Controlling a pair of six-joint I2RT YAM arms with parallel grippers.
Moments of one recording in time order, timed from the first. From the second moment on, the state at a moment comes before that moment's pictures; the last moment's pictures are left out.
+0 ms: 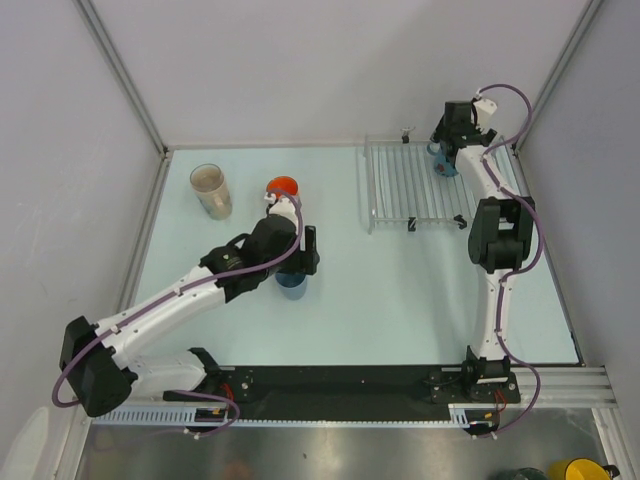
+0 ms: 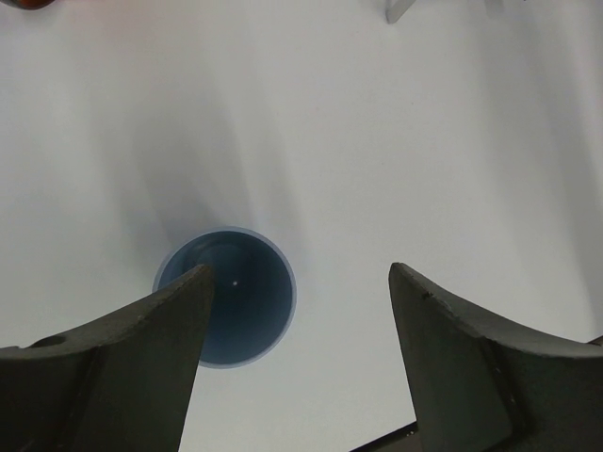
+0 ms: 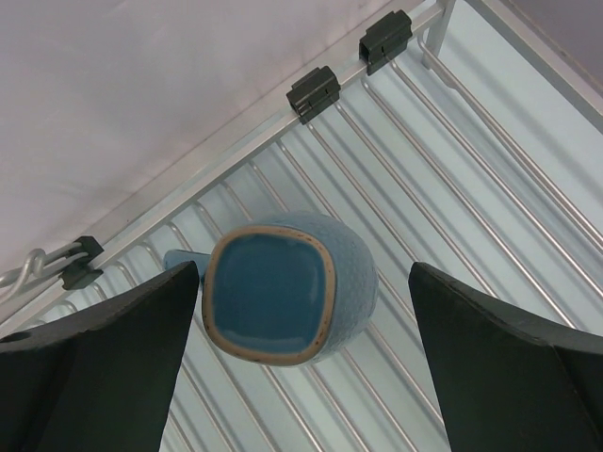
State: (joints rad) left arm -0.80 1.17 0.96 -0.49 -0.26 -0.52; right arm 0.06 2.27 2.06 -0.36 0.51 0.49
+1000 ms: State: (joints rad) left arm -0.80 1.22 0.96 -0.48 -0.23 -0.52; right arm 0.05 2.35 2.12 -0.30 0.48 0.52
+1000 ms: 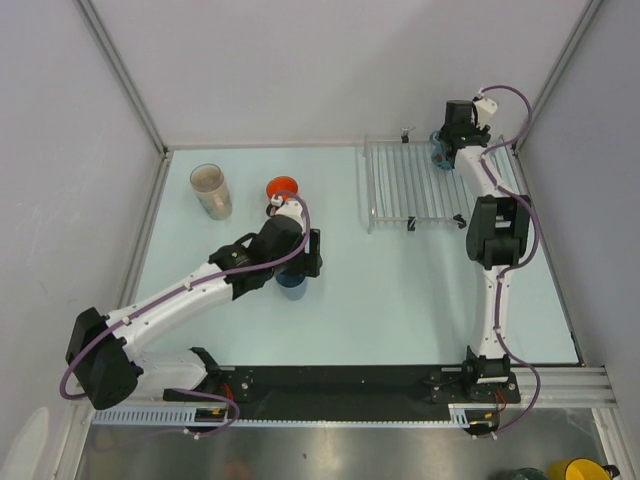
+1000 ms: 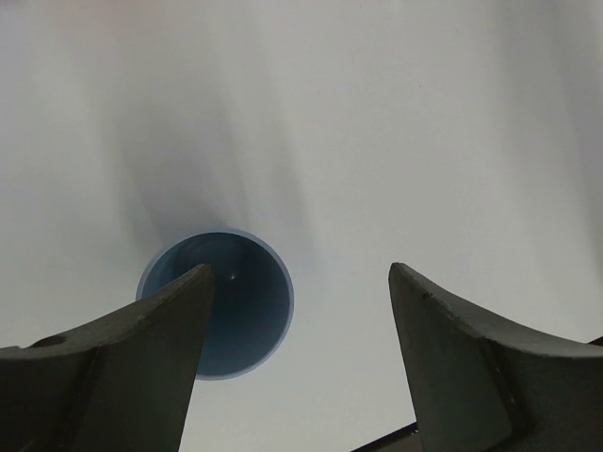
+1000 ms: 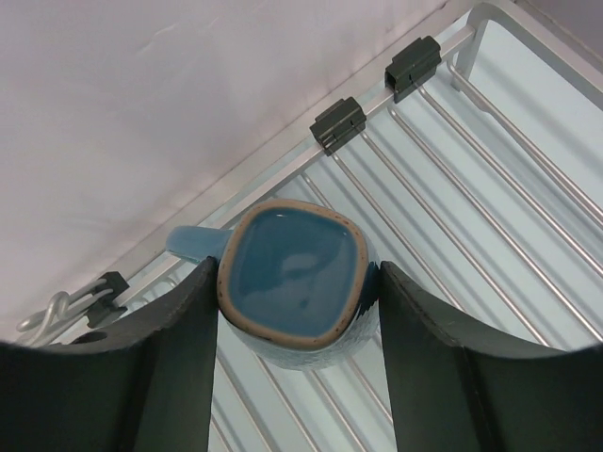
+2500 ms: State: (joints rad) left arm -0.80 1.18 0.93 -0.48 -0.23 -0.55; right arm 0.15 2.13 1.88 -0.38 0.59 0.47
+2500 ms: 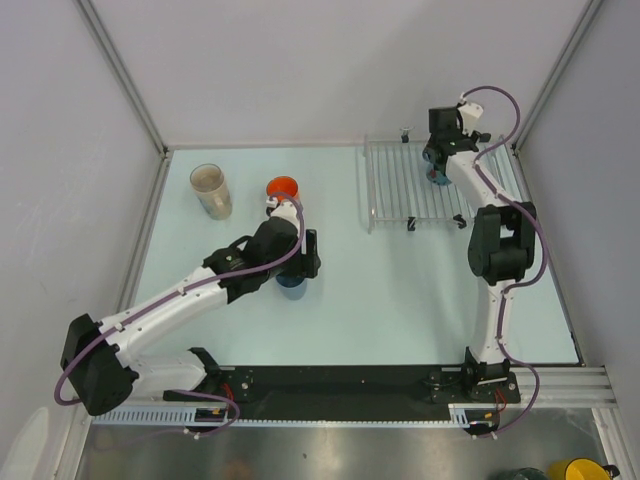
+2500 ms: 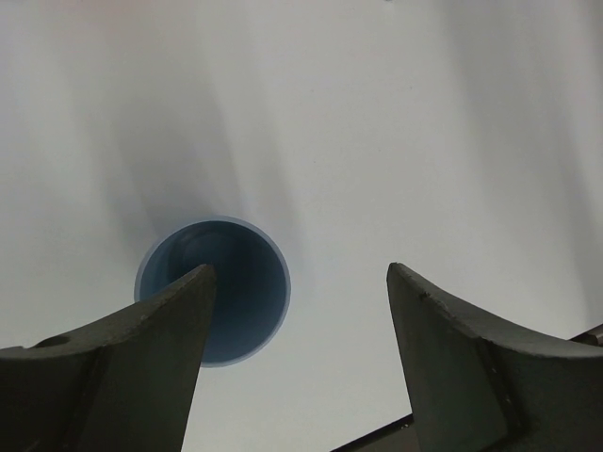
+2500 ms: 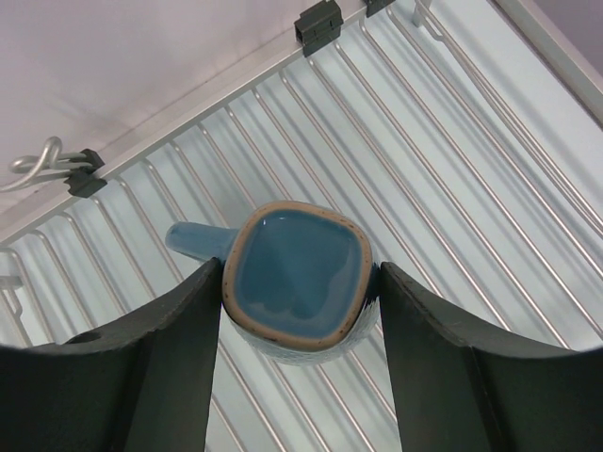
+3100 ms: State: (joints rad) left arm -0.80 1.16 0.92 -0.37 -0.21 -0.60; right arm 0.03 1.85 1.54 -0.25 0.18 0.70
